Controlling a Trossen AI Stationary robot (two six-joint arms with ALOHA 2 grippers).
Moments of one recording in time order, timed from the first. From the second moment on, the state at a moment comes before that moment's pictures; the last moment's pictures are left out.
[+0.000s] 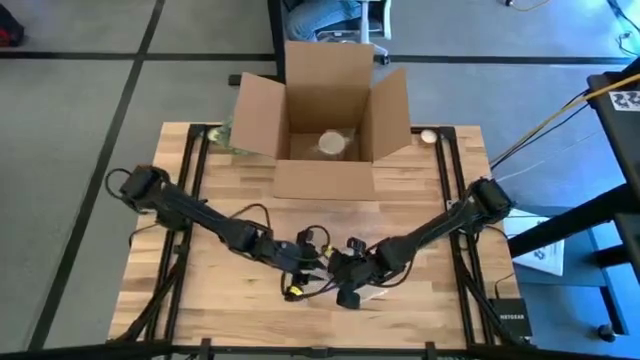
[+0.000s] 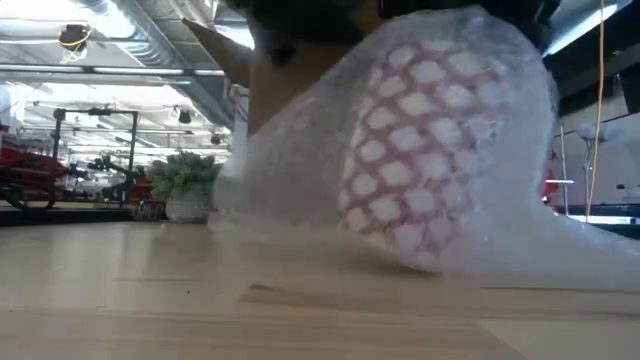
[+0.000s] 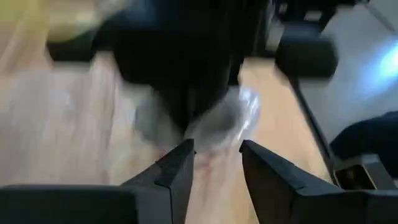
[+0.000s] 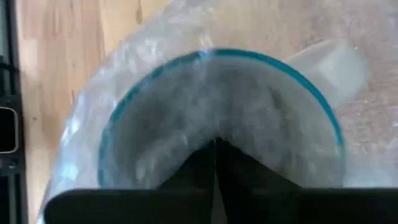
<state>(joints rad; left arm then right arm) -0.40 1.67 1.15 -0.14 -0.17 -0.24 0.48 1.85 1.29 -0.53 0.16 0.67</state>
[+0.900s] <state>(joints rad) -0.45 1.74 0.94 0.12 -0.29 -0.31 0.37 2.01 1.41 -0.44 -0.06 0.60</state>
